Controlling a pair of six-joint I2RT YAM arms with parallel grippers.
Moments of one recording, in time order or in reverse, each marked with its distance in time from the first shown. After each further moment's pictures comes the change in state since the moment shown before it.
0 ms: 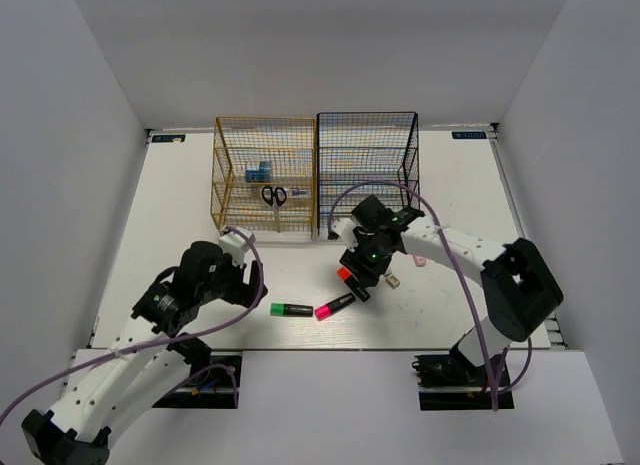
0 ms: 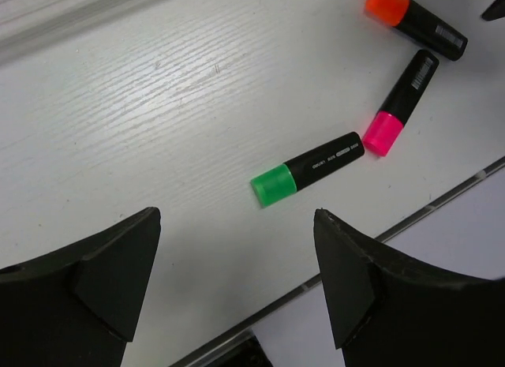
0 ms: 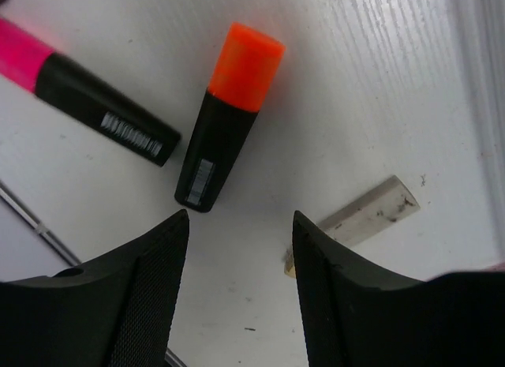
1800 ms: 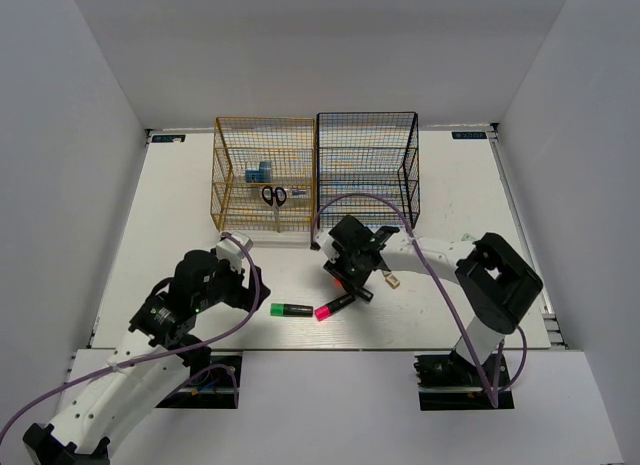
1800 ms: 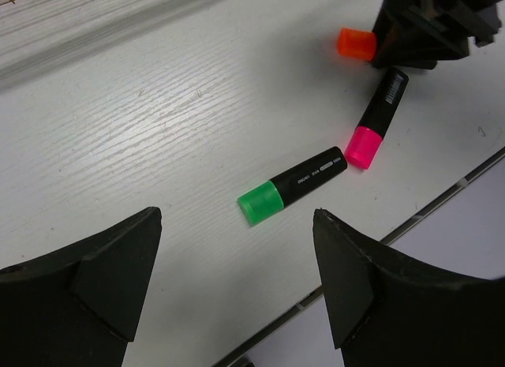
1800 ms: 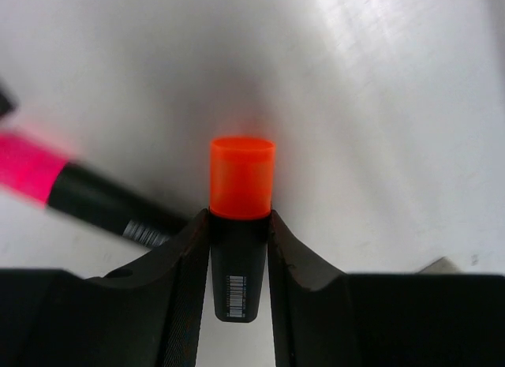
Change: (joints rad) left arm 0.001 -0.143 -0.105 0.100 0.047 0.005; right arm 0.171 0.132 -0.063 0.296 0.174 0.226
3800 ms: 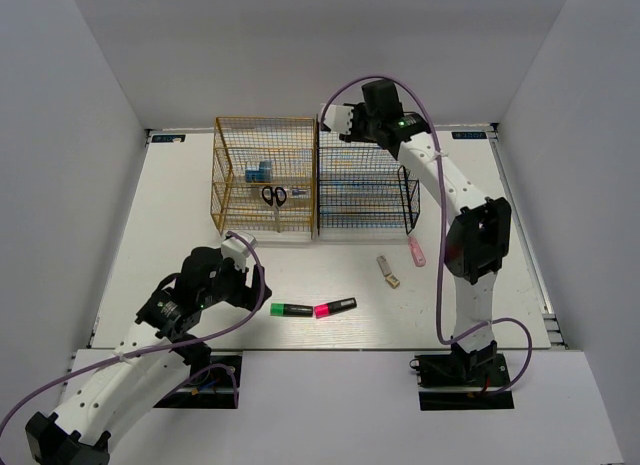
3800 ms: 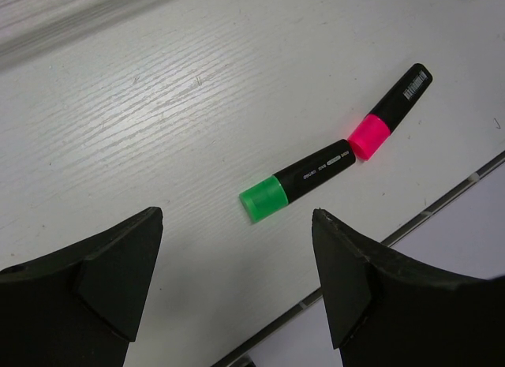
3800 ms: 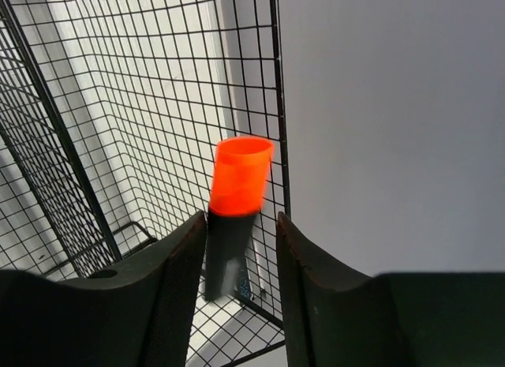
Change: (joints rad) left arm 0.000 0.067 -0.013 0.022 0.007 0.000; right arm -0.398 0.353 1.052 -0.143 0.086 -1.043
